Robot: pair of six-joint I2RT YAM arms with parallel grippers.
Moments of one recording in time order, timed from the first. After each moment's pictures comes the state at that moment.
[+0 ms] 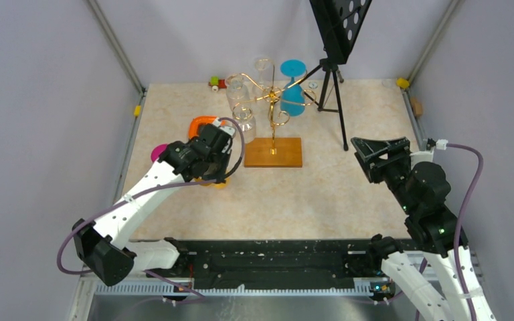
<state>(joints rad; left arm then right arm) -0.65 1.24 1.23 -1.03 -0.15 -0.29 0.34 0.49 0.87 -0.50 0.08 1.25</state>
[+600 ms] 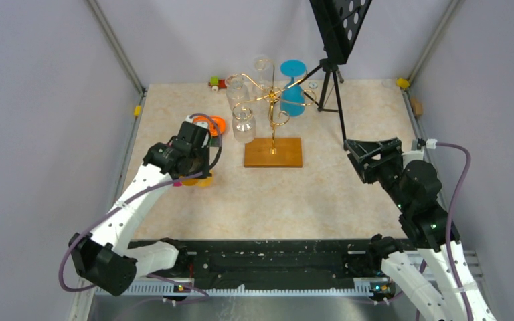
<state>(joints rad) -0.45 1.16 1.15 -1.01 -0.16 -0.36 0.34 0.50 0.80 -0.44 0.03 1.29</state>
